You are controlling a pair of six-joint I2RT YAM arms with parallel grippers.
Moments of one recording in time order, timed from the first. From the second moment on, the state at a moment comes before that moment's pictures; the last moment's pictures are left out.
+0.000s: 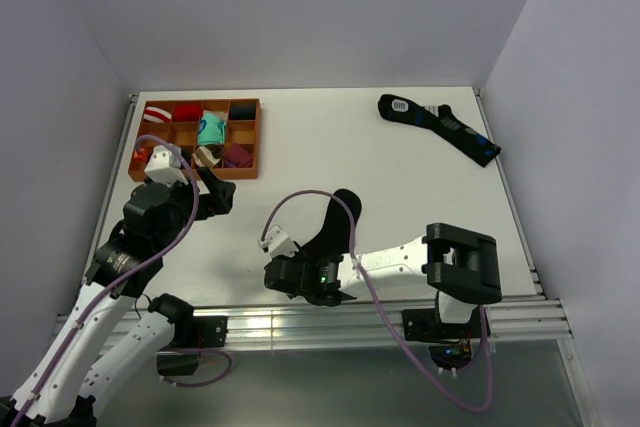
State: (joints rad) left arm -0.45 0.61 0.80 -0.50 -0.18 -0.48; right arm 1.41 1.69 0.92 -0.19 0.51 0.49
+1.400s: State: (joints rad) left arm -0.46 0.78 0.55 -0.13 0.05 -0.71; right arm 1.46 1.44 0.87 -0.24 0.55 0.53
